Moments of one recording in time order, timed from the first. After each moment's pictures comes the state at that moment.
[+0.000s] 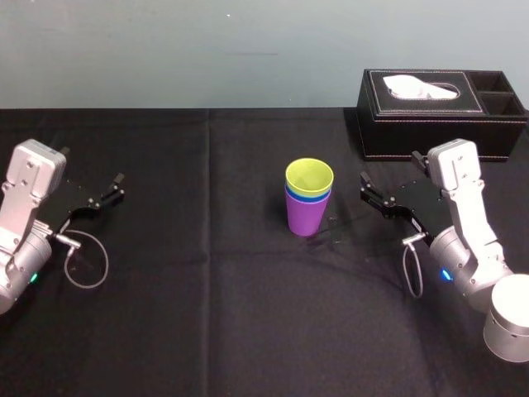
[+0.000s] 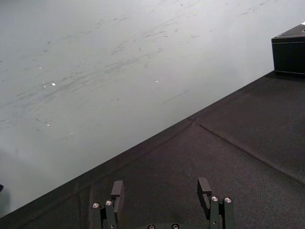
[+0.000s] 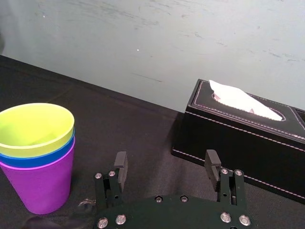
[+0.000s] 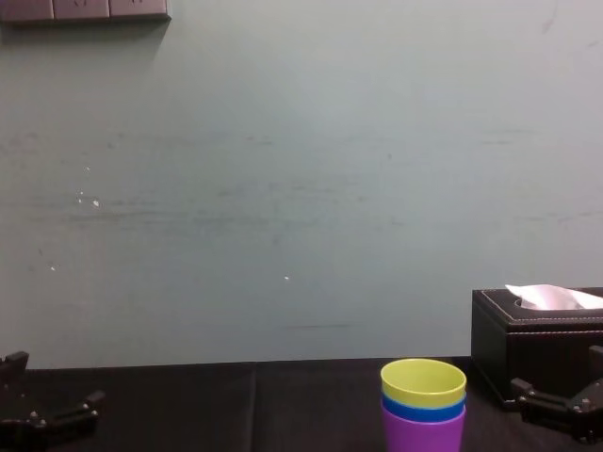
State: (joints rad) left arm -0.20 0.60 0.45 -1.41 -0.25 -0.12 0.03; right arm 0.14 0.34 -0.27 -1.43 0.09 -0.06 0.06
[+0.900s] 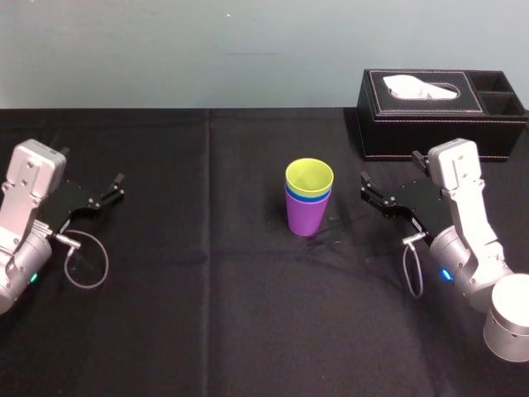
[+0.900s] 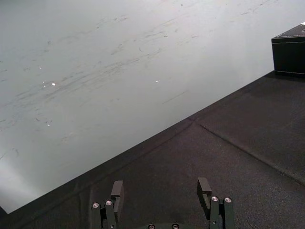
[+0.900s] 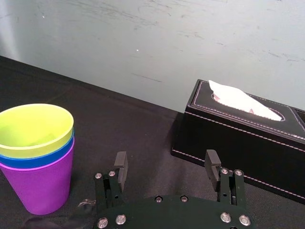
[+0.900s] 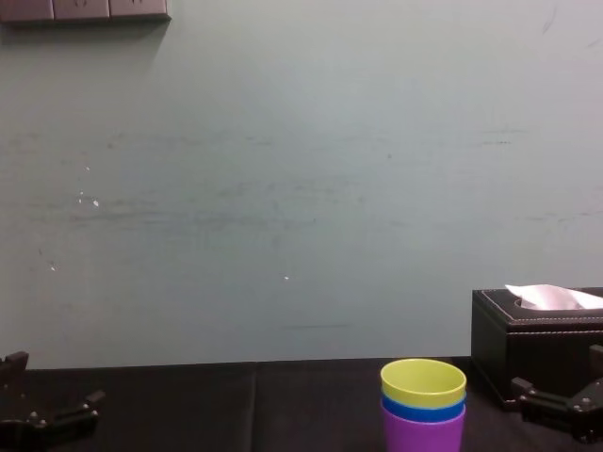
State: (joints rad) left arm -0.20 0.60 0.45 -1.41 -0.25 -0.12 0.03; right arm 0.14 0.34 -0.27 -1.43 0.10 -0.06 0.06
